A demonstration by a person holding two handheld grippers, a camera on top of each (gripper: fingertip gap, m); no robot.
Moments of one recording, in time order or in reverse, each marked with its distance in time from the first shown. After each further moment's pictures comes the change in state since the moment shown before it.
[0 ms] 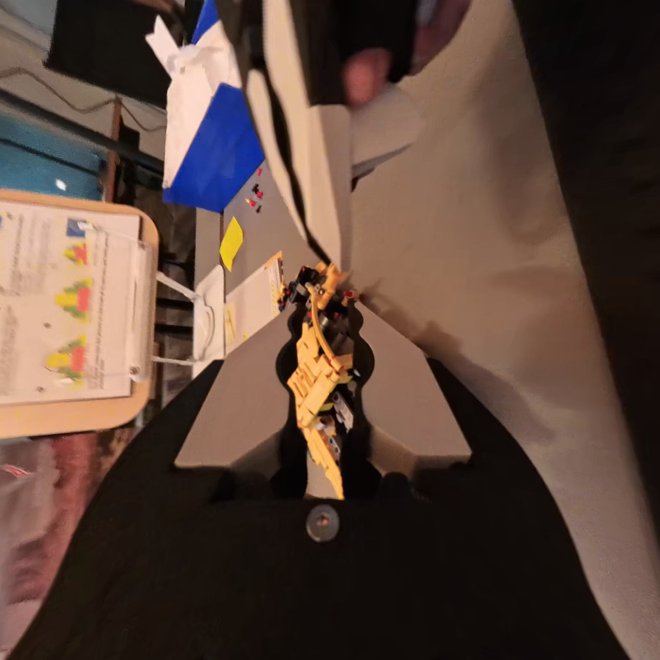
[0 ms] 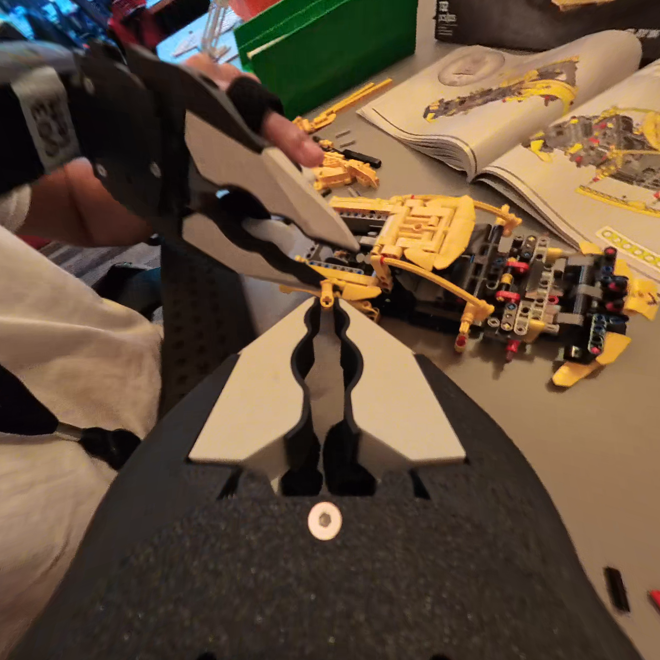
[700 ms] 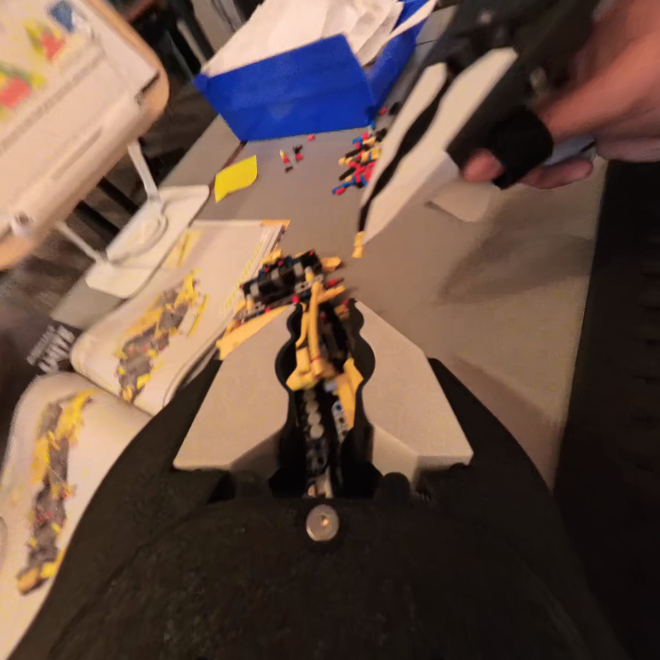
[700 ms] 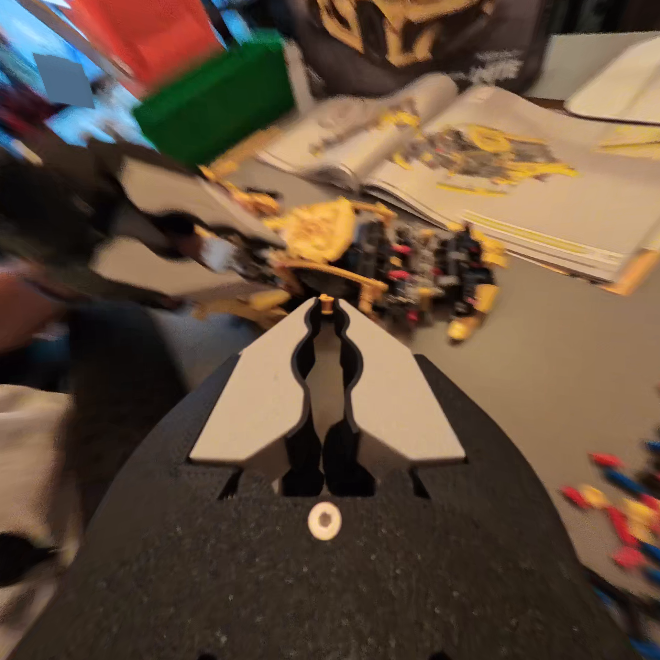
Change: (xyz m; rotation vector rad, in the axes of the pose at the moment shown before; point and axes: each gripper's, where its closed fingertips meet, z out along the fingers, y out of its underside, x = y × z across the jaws) left arm -0.012 0.013 0.023 0.046 -0.086 -0.598; right arm 0.059 0.007 -0.016 0.125 0.267 0.098
